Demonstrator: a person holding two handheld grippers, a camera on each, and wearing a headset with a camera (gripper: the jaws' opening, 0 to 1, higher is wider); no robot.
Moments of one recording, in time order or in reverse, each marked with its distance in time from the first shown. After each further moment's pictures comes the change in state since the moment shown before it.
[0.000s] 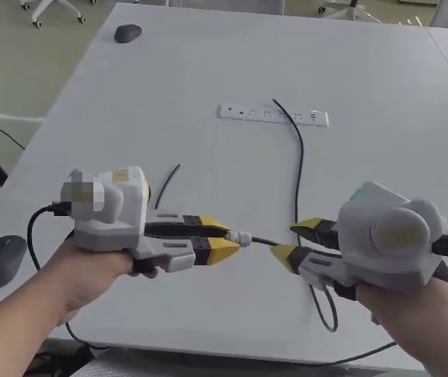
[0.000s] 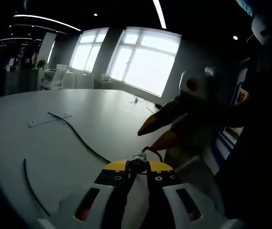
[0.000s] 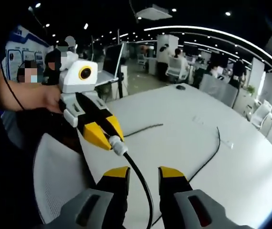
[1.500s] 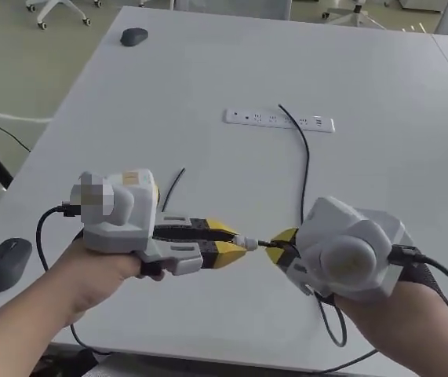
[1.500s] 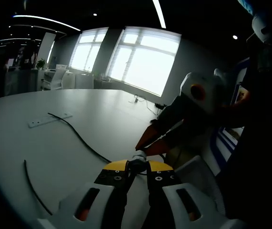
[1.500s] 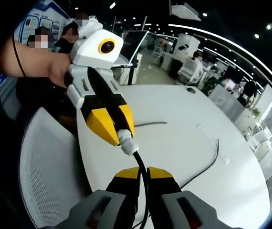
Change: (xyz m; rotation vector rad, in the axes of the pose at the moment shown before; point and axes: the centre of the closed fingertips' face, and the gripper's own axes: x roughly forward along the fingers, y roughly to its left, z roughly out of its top) left arm -0.002 0.005 0.002 0.003 0.002 -0.001; right arm 0.022 0.004 -0.009 -0.184 0.085 -0.020
